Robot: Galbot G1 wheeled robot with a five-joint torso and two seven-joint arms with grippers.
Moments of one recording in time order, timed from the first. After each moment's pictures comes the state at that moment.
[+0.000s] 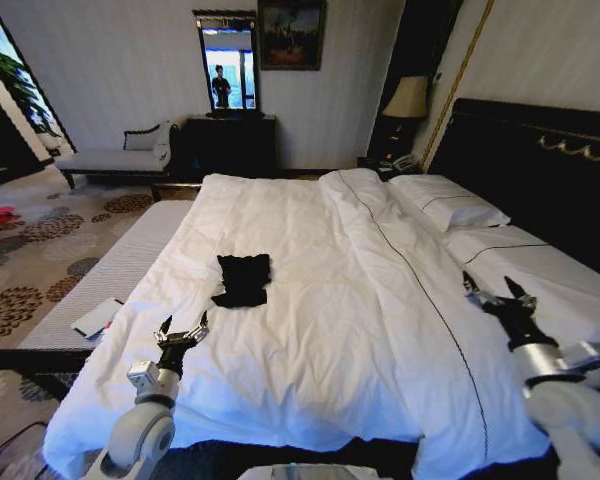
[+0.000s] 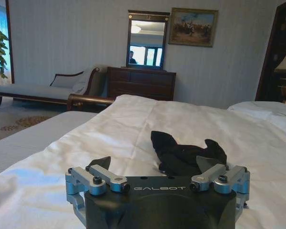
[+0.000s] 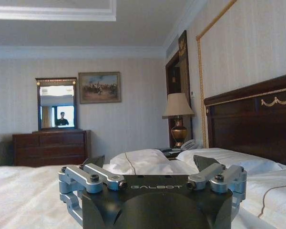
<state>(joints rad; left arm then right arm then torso) 1.63 -1.09 -0.54 -2.18 -0.54 0.07 -0.35 1.52 -1.14 -2.07 2.09 0.67 -0.01 -0.07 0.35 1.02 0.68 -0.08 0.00</state>
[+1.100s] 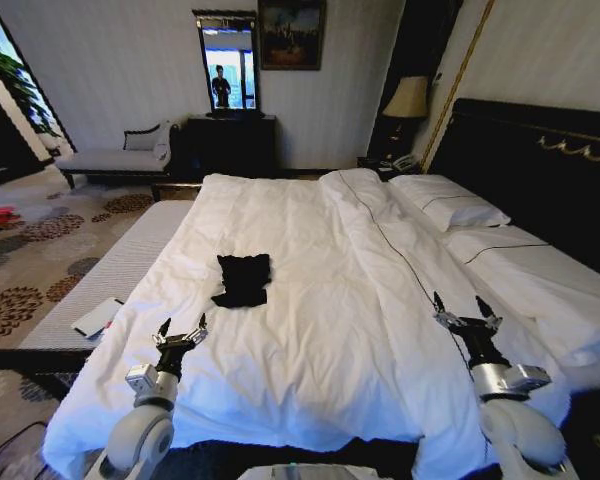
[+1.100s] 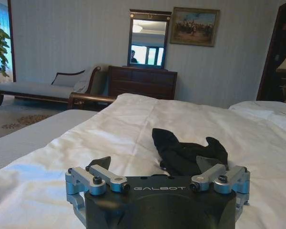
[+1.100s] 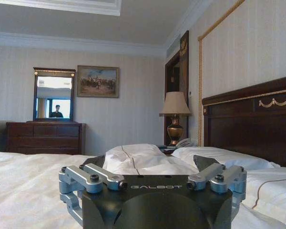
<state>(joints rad) 1.64 -1.11 -0.54 -2.16 -0.52 0.06 -0.34 1.53 -1.24 -2.18 2.05 0.49 0.09 -0.06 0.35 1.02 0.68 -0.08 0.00</state>
